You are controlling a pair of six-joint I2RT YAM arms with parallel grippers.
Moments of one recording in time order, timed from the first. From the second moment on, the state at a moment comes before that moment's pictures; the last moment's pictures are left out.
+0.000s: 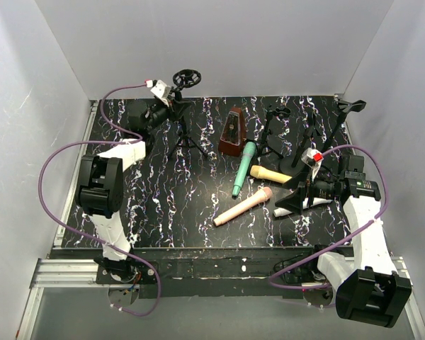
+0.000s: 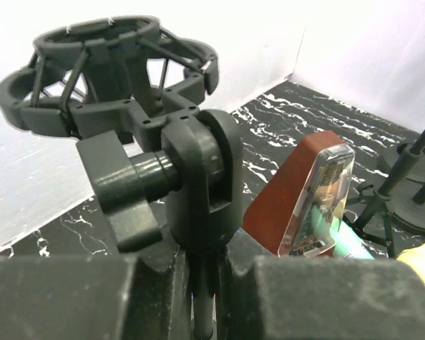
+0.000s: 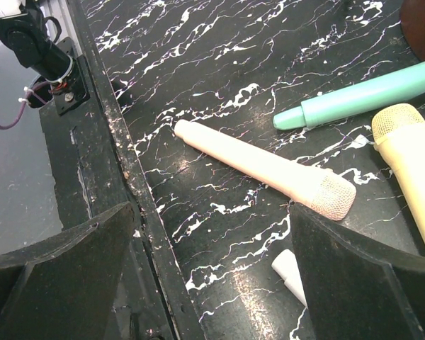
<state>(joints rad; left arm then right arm) -0.17 1.89 1.23 0.82 0.65 -0.13 -0.14 0.95 0.79 -0.93 -1.25 -0.71</state>
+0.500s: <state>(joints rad) -0.17 1.57 1.02 0.62 0.92 -0.13 -0.14 0.95 0.79 -0.93 -1.24 -0.72</state>
